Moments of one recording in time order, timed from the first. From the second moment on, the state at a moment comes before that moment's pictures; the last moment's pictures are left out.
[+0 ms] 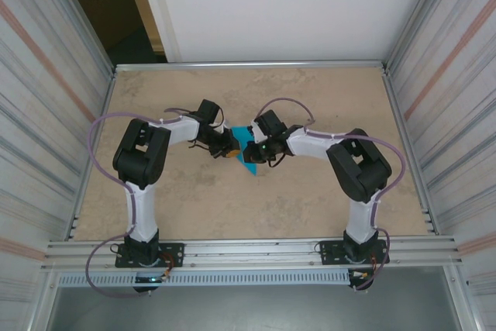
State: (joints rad) left arm -0.40 2.04 1.25 -0.42 0.65 -0.70; right arm 0.66 1.91 1.14 -0.26 -0.42 0.52
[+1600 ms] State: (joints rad) left arm -0.25 1.83 1.02 -0.09 0.63 -0.68; right arm 0.61 1.77 0.97 -0.06 -0.38 0.77
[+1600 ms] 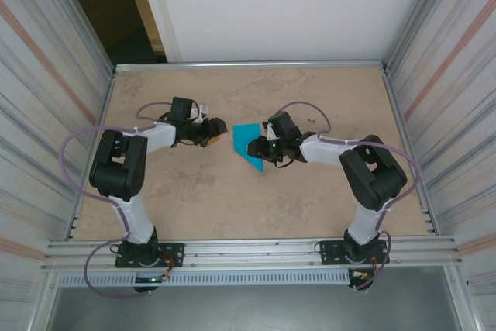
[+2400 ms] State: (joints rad) left arm -0.40 1.81 0.91 0.04 0.65 -0.89; right arm 0.52 1.86 0.95 -0.02 -0.45 0.80
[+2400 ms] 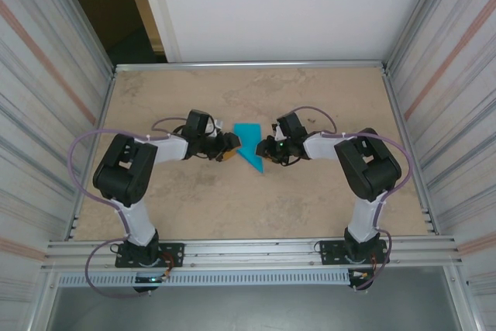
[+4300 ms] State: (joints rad) left arm -0.43 1.91 1.06 -0.01 0.66 -0.85; right arm 0.78 1.69 0.96 -0.16 0.03 0.37
